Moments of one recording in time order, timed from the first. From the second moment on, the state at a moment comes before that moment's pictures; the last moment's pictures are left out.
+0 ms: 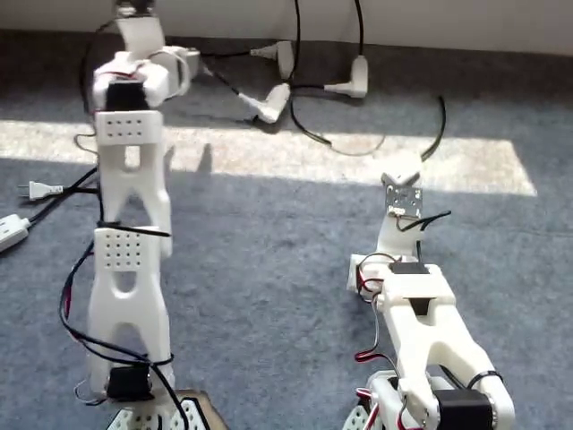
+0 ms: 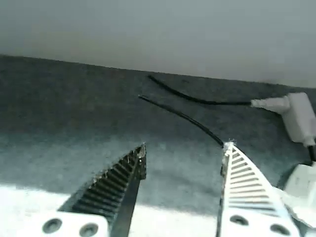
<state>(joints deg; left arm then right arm) -10.4 66.0 -92.6 69.1 3.7 -7.0 -23.9 67.0 32.0 -7.8</state>
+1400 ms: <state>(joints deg) -52.3 55.3 -65.0 97.3 -68.0 -7.0 -23.9 67.0 32.0 -7.8</state>
